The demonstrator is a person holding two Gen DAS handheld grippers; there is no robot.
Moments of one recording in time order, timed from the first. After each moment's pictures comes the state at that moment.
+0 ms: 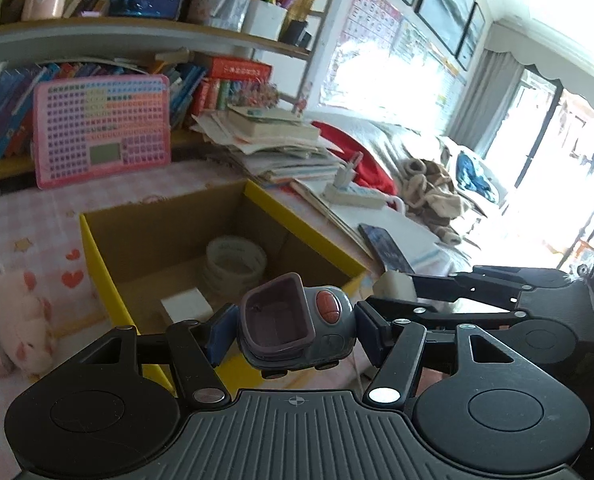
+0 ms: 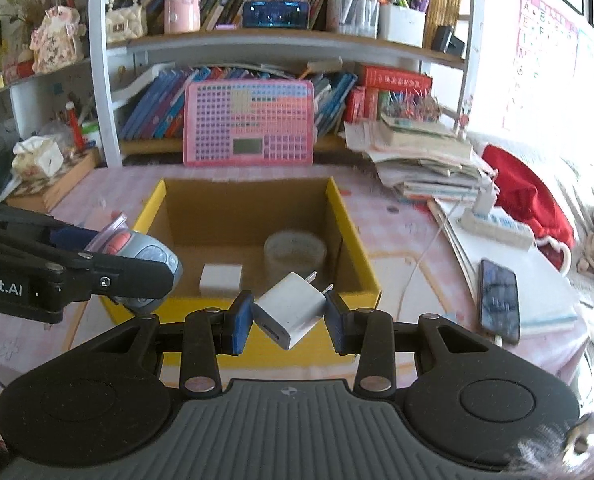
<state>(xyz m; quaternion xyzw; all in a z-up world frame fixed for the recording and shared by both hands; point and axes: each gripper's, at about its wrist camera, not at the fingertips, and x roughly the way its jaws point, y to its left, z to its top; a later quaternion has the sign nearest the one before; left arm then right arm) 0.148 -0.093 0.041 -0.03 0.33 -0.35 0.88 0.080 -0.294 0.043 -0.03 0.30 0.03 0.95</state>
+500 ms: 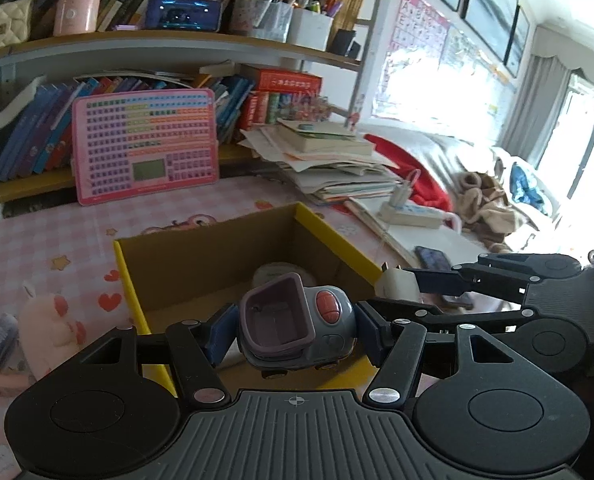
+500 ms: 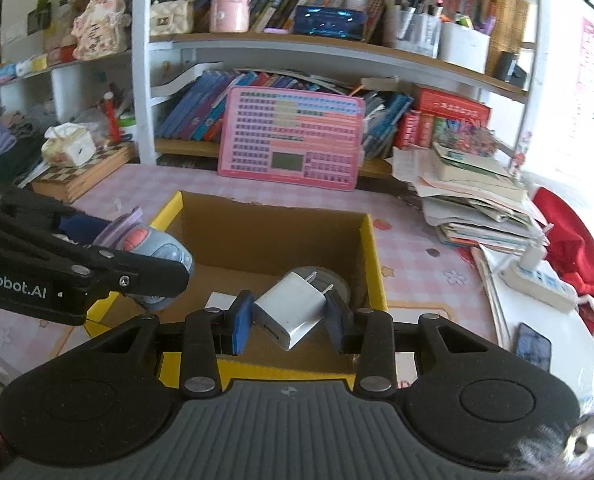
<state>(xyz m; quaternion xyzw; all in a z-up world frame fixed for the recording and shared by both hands) 0.177 -0.115 0.038 -0.01 0.32 -0.27 0.91 0.142 -0.305 0.038 -0.07 0.29 0.12 0.95</state>
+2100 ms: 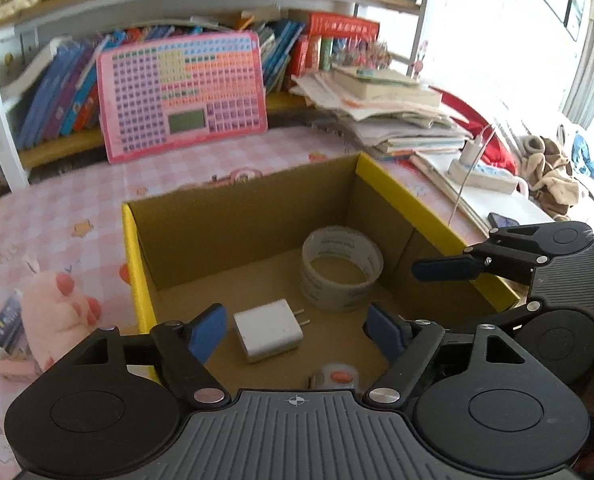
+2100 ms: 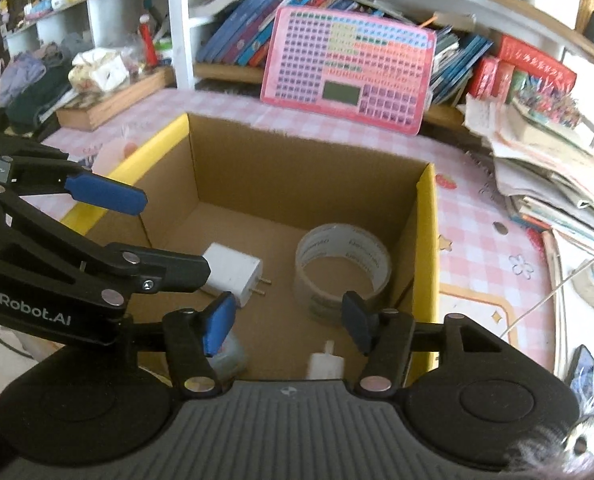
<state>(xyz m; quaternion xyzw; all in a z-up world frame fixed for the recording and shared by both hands) 0.220 -0.145 -0.001 0.03 0.38 -0.18 0.91 0.218 -0.309 -0.006 -0.11 0.37 0.21 0.90</state>
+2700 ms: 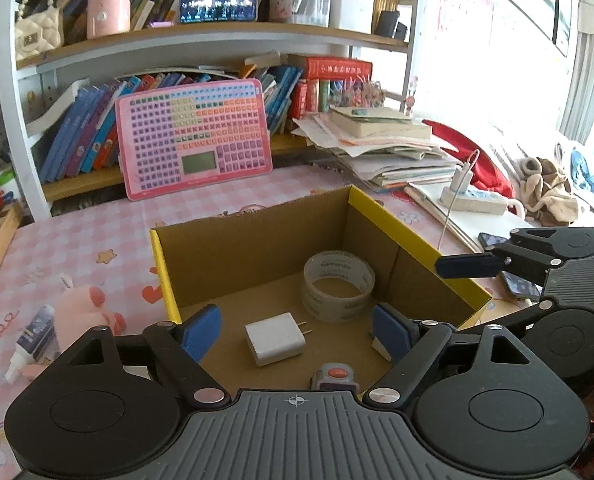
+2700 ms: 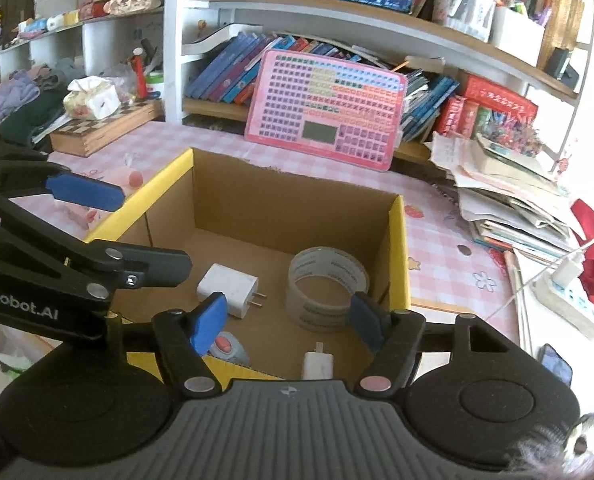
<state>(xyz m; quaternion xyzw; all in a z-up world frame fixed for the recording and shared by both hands) 0.176 -0.136 0.018 0.03 0.32 -0.18 0.93 0.172 -0.308 0.014 -0.11 0.32 0.17 0.93</state>
